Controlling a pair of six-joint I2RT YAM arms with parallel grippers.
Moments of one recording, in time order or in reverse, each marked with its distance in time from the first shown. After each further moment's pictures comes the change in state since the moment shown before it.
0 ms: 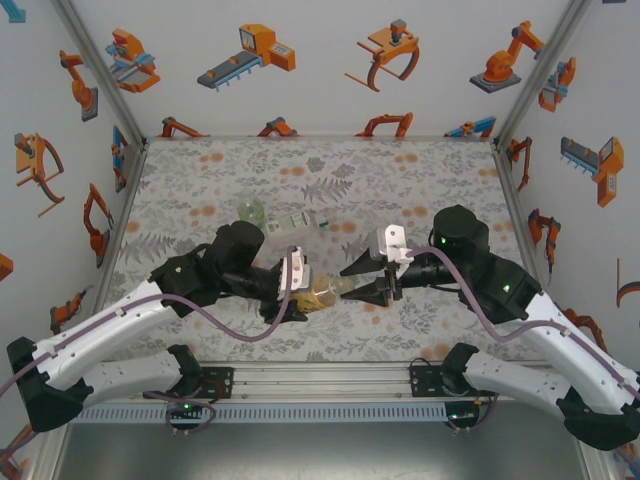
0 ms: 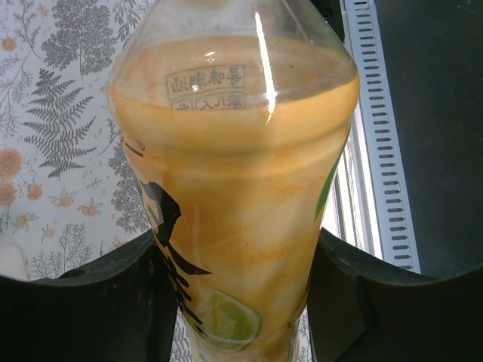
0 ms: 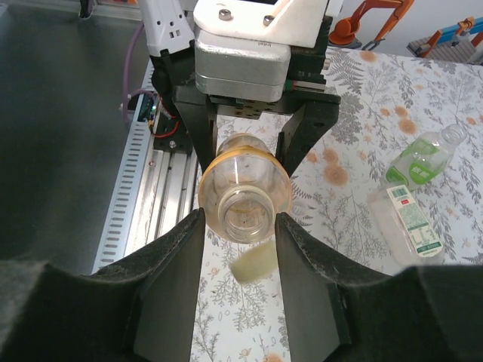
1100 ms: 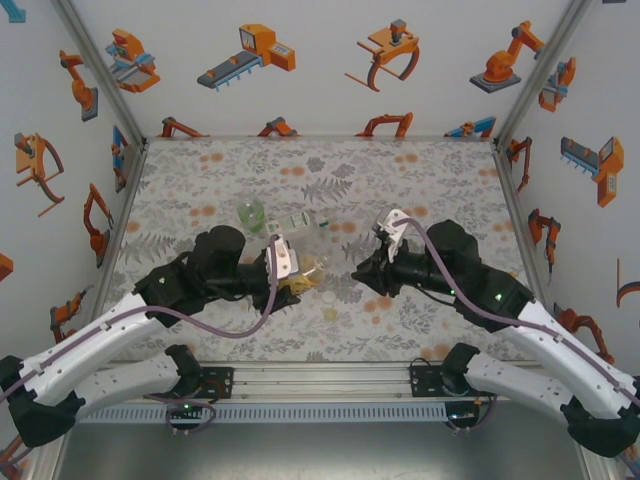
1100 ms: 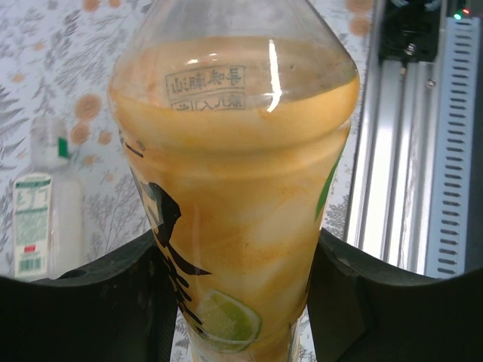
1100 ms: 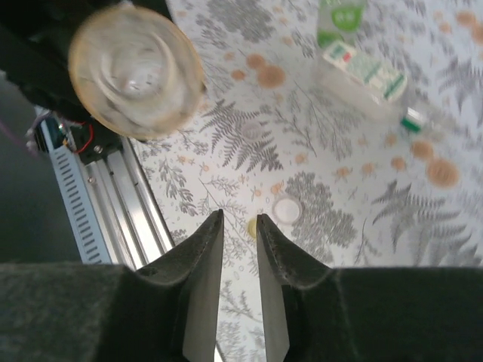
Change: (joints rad) left arm 0.046 -0.119 -0.071 0.079 -0.239 -0.138; right arm 0.000 -0.053 -0.155 -0.009 0.488 0.386
